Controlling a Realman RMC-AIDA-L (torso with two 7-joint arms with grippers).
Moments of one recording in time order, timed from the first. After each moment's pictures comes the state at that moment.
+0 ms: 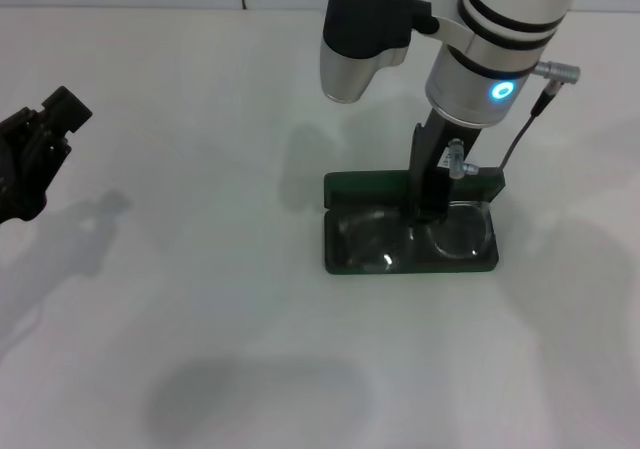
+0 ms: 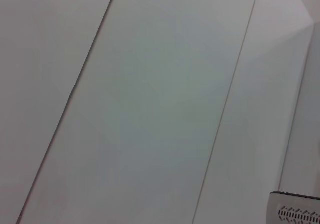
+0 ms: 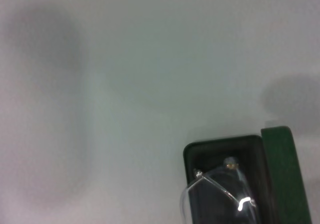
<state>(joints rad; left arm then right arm) -0.23 -2.08 0.63 0.48 1.38 1.79 -1.15 1.21 2.03 -1.66 -0.80 -2.36 -1.51 2.30</state>
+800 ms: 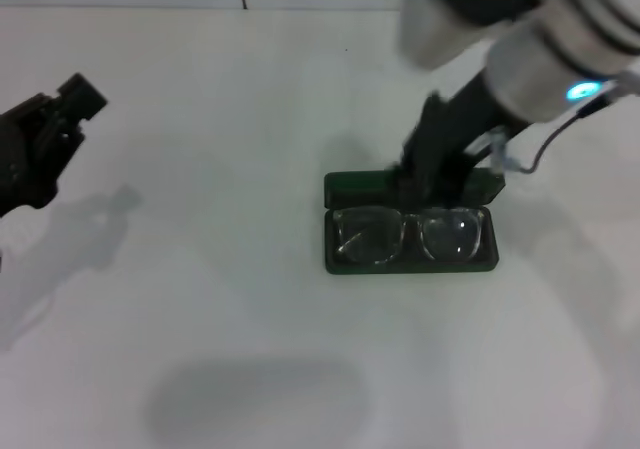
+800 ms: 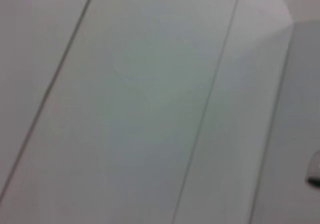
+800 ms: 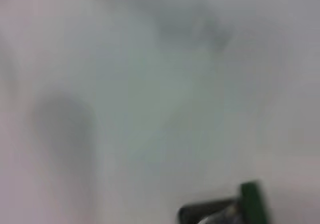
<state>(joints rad) -0.26 -2.07 0.65 0.48 1.39 1.80 -1.17 0.81 2.02 -1.53 -1.45 -2.33 -1.59 2.31</state>
